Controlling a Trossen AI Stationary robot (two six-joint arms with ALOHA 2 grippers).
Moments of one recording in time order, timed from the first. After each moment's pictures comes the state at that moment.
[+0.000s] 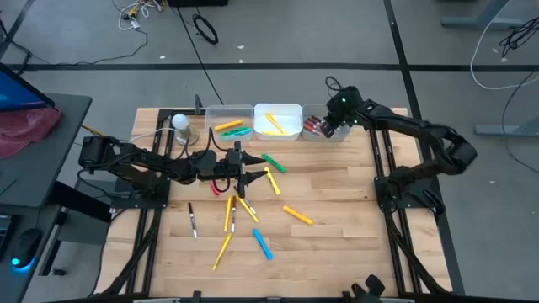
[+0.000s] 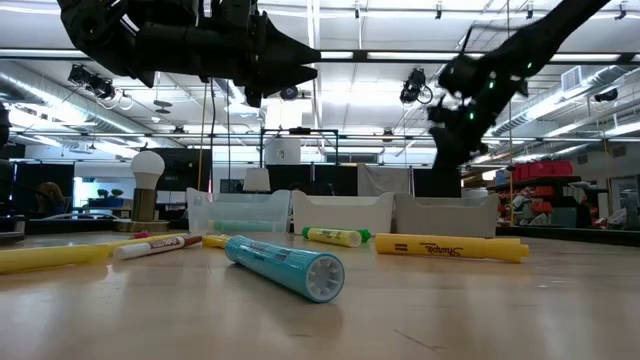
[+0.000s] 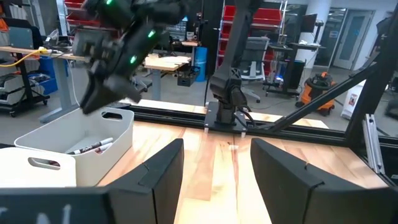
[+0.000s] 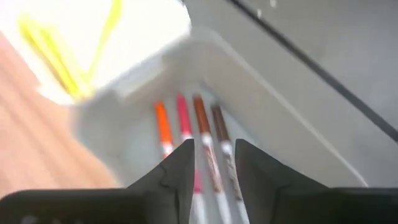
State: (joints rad) left arm 0.03 1.43 0.56 0.89 -0.11 -0.09; right arm -0.81 1.35 0.82 -0.28 0.00 -0.11
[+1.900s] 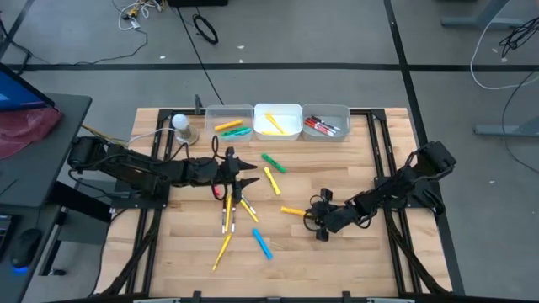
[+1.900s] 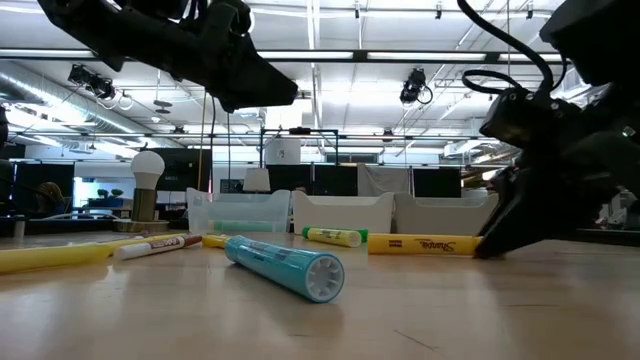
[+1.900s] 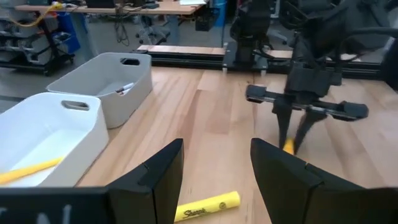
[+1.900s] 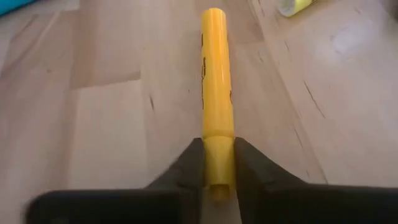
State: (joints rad) left arm -0.06 1.31 0.56 0.51 -0.26 -0.06; right arm 0.47 1.67 0.45 0.29 0.44 0.49
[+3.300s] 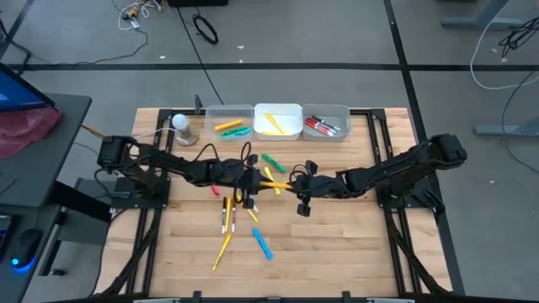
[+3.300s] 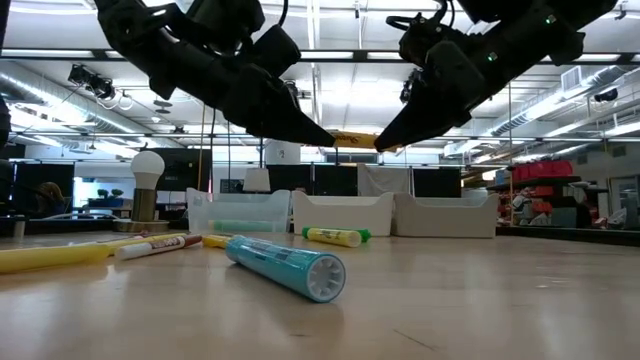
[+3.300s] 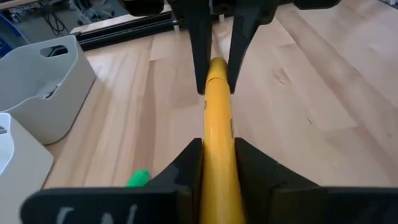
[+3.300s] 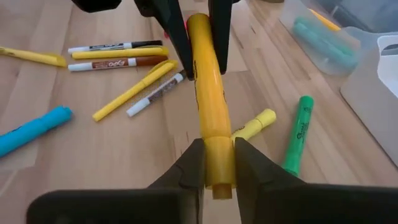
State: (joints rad) left arm 0.00 1.62 0.72 0.49 -0.04 0.20; right arm 0.18 1.48 0.72 0.13 0.36 0.16
